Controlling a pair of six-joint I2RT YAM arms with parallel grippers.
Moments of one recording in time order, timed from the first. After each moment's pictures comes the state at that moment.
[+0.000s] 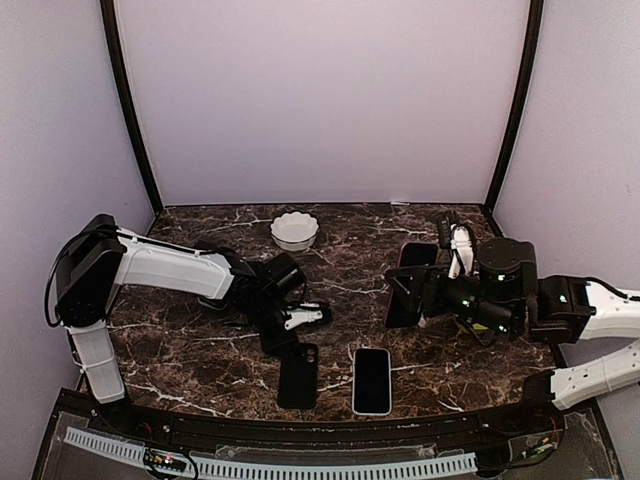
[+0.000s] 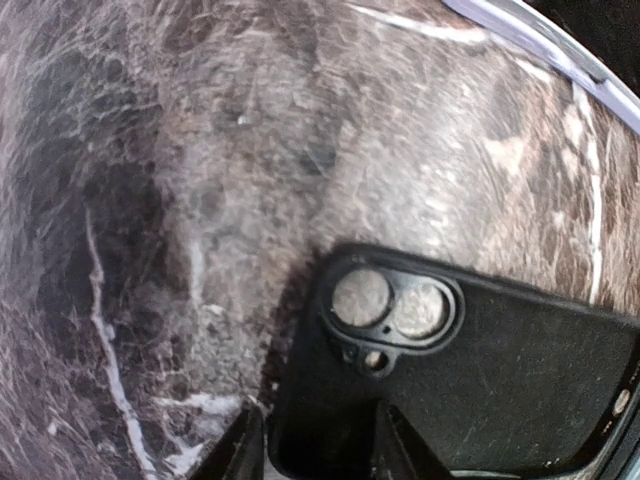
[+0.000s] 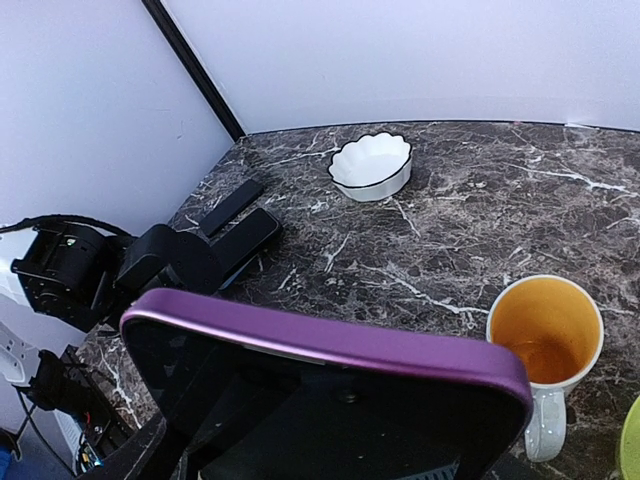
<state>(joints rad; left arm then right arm) -0.91 1.86 1.16 -0.59 0.16 0.35 1.20 0.91 0.76 -0.21 0.48 0.60</state>
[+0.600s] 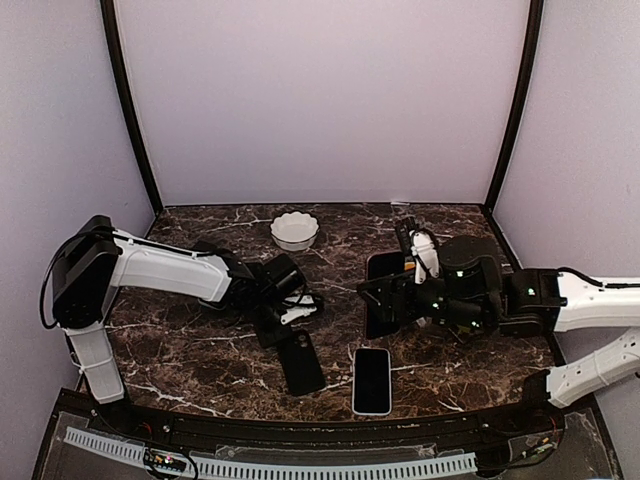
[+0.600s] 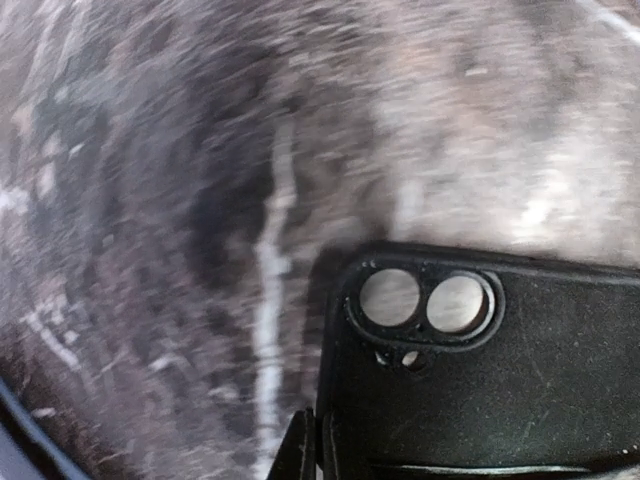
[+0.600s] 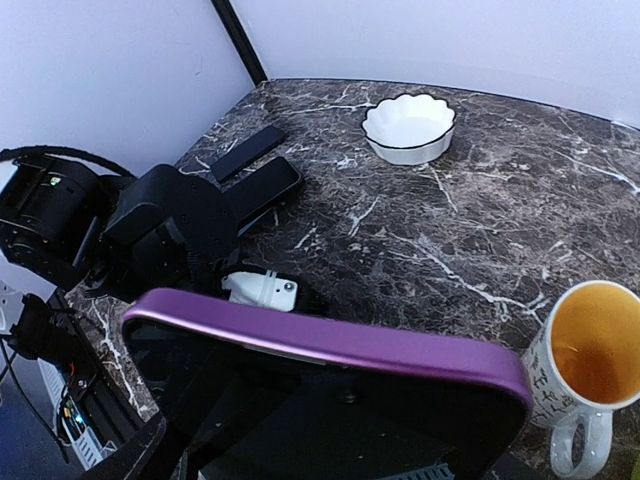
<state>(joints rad) -0.92 1.84 1.14 -0.56 -0.09 0.26 1.20 1.08 0.83 -0.20 0.37 0.52</state>
